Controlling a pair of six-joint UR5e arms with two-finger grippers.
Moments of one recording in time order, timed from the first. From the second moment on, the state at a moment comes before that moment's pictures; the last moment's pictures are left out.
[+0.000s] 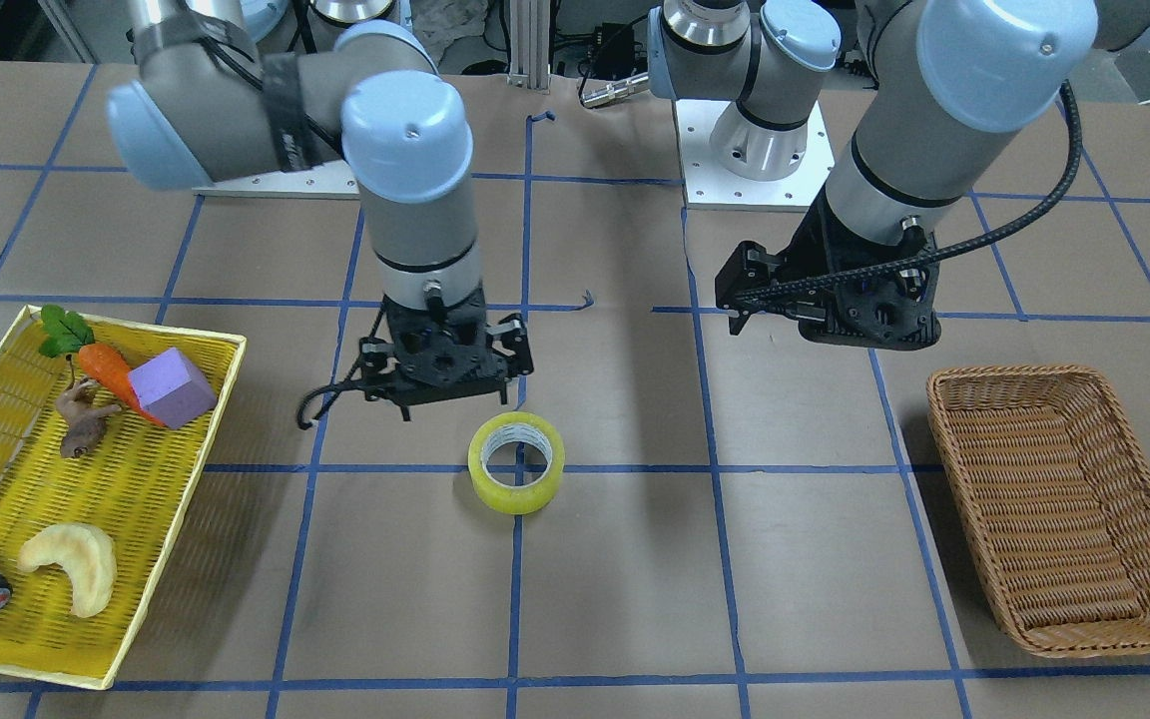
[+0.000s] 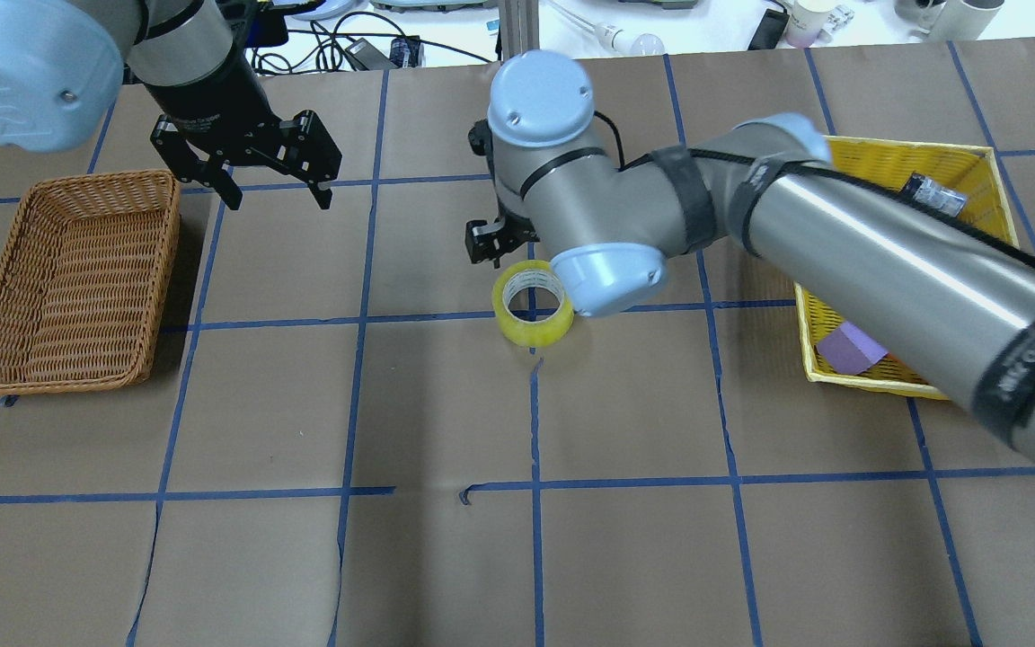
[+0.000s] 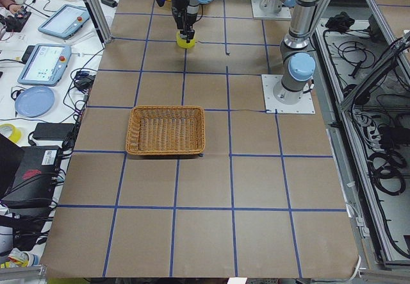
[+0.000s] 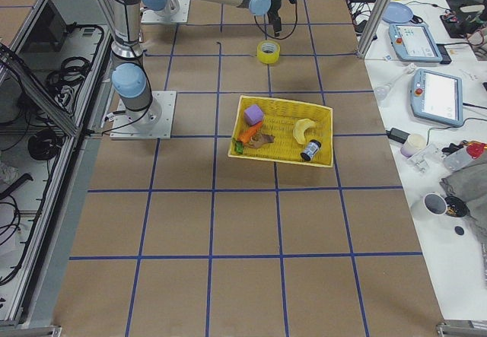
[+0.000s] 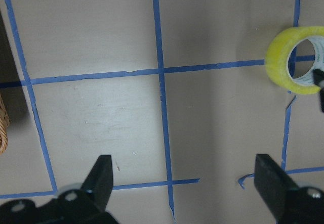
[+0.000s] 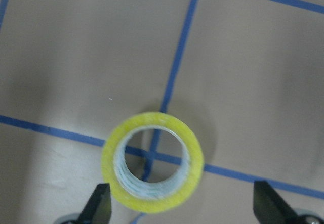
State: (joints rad) left arm -1.58 -1.72 -1.48 -1.57 1.54 0.06; right arm 1.84 -1.32 1.62 -2.02 -1.59 0.10
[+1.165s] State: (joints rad) left arm -1.84 -1.89 -1.67 -1.02 1.52 -0.29; right arm 1.64 -1.52 1.50 -1.65 -1.59 0.09
